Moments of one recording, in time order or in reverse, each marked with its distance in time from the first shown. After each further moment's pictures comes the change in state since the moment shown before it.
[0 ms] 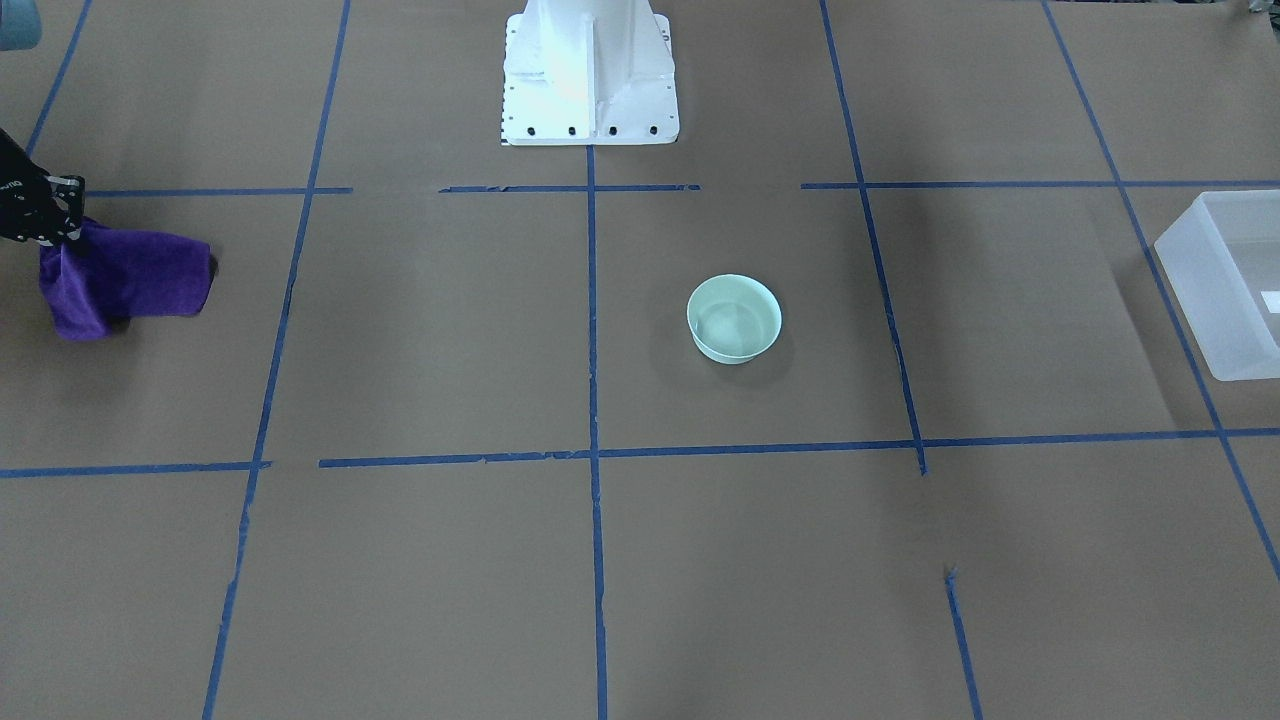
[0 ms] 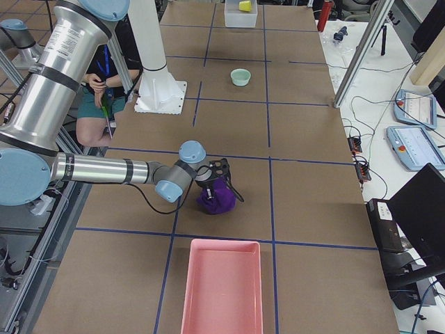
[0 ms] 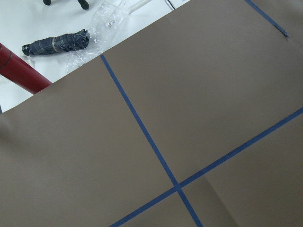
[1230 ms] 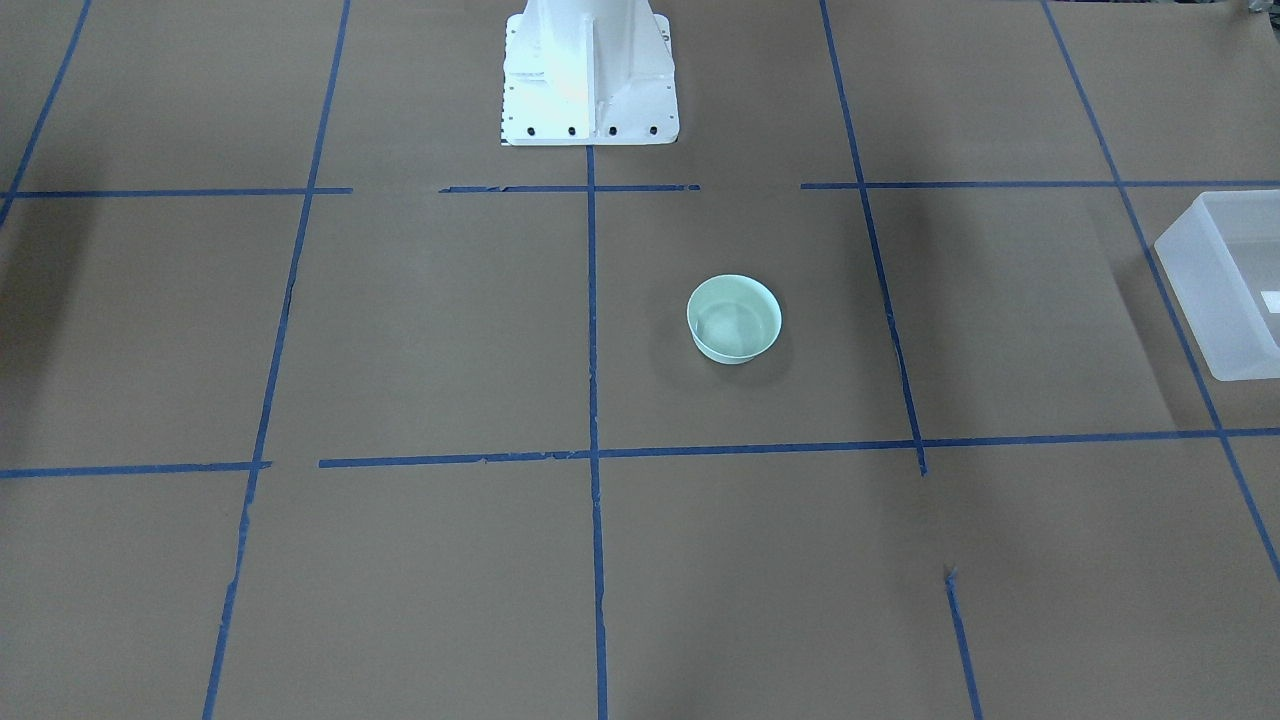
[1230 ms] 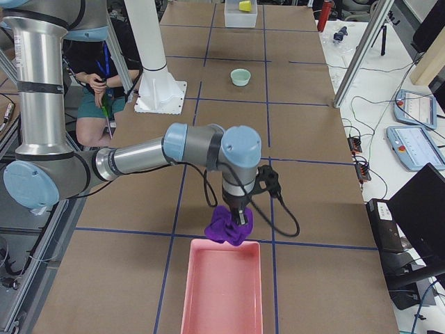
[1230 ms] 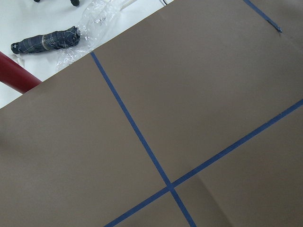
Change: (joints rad) left arm 0.043 0.001 0.000 -0.002 -0.002 -0.001; right arm 0.860 0.366 -0.143 -1.178 0.149 -1.344
